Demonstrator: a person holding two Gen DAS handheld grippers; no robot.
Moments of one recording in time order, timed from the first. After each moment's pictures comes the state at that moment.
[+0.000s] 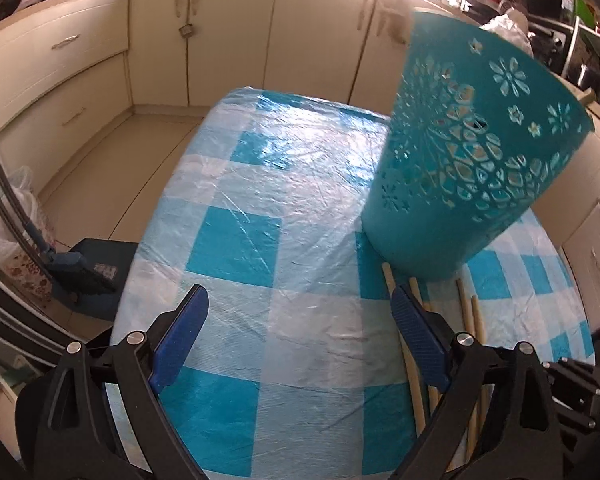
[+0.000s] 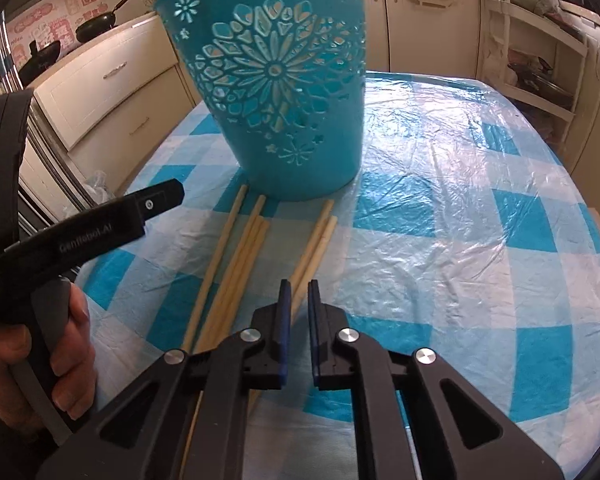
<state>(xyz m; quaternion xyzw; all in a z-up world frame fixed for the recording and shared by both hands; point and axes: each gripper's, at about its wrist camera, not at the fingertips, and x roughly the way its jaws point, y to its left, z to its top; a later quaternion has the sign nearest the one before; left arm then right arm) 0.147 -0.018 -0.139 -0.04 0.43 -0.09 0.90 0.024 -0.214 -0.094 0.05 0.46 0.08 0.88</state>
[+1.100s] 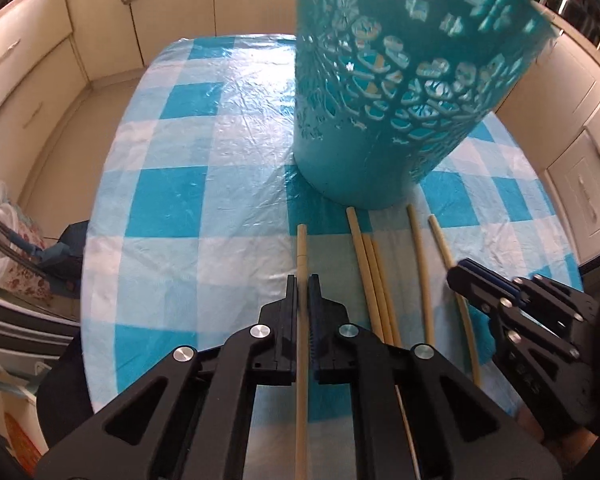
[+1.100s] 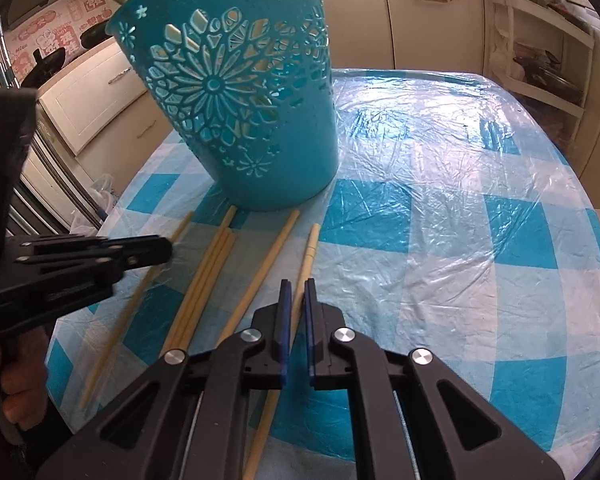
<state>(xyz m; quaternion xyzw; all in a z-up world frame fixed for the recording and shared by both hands) 0.137 -0.053 -0.121 0.01 0.53 -0.14 0.84 0.036 -0.237 -0.099 0.06 0.45 0.11 0.88</state>
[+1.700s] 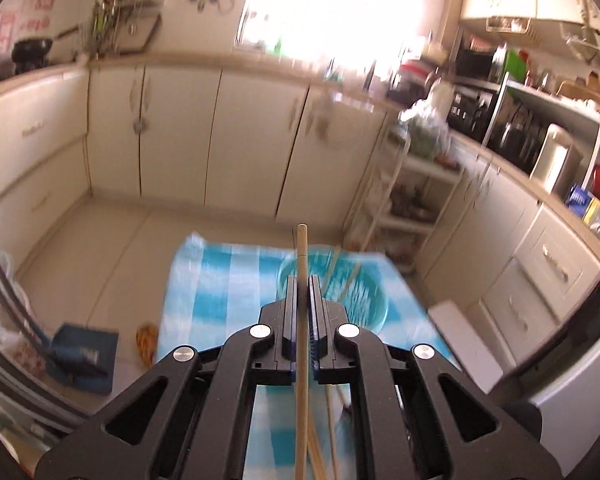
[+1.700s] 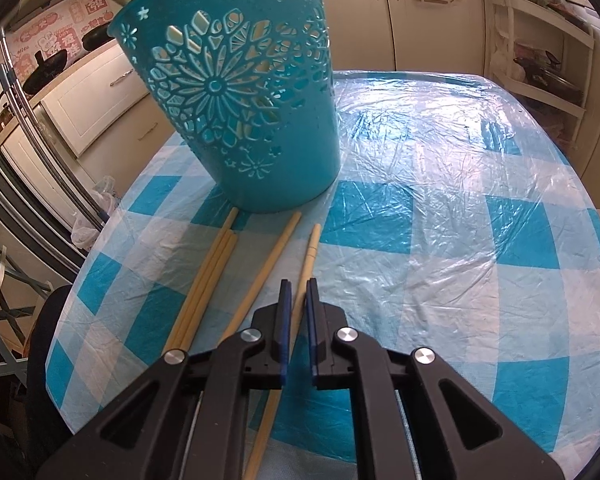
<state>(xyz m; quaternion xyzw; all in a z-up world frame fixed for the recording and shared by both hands) 0.121 -0.017 0.089 -0.08 0.29 -0.19 0.94 0.036 -0.239 -0.099 0.07 0.45 0.12 0.88</state>
